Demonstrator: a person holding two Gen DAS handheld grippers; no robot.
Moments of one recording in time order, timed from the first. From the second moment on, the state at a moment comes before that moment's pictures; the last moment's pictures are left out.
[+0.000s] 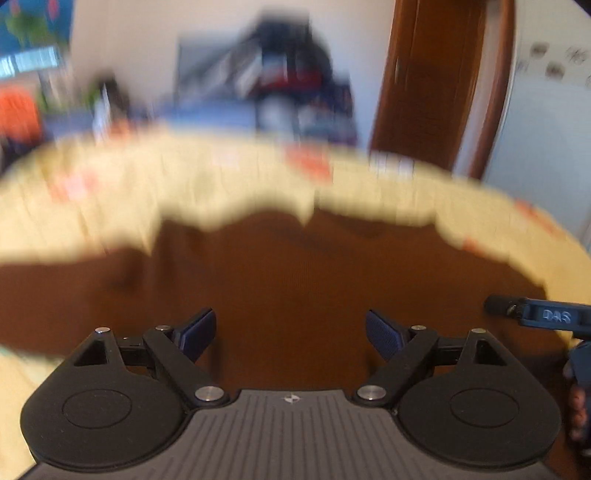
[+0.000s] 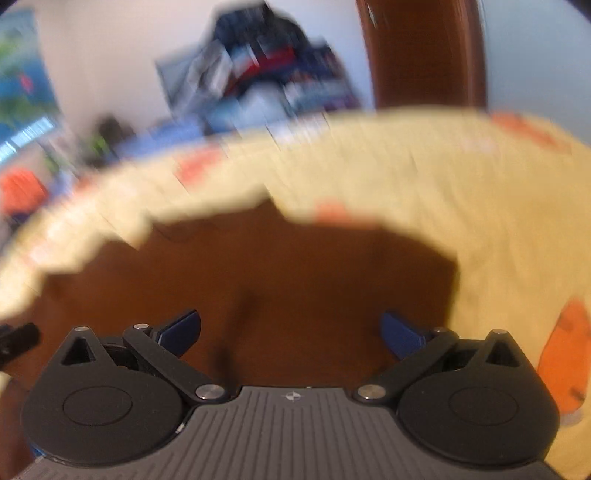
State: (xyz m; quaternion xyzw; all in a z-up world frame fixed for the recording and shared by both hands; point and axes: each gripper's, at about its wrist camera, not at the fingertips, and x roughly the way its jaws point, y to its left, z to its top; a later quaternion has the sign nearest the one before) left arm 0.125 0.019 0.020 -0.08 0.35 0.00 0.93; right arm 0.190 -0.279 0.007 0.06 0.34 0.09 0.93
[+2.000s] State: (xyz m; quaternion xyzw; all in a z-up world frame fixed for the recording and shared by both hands) left arm 0.055 0.043 0.008 -0.16 0.32 -0.12 0.93; right arm 0.176 -0.292 -0.001 0.08 0.31 0.10 0.94
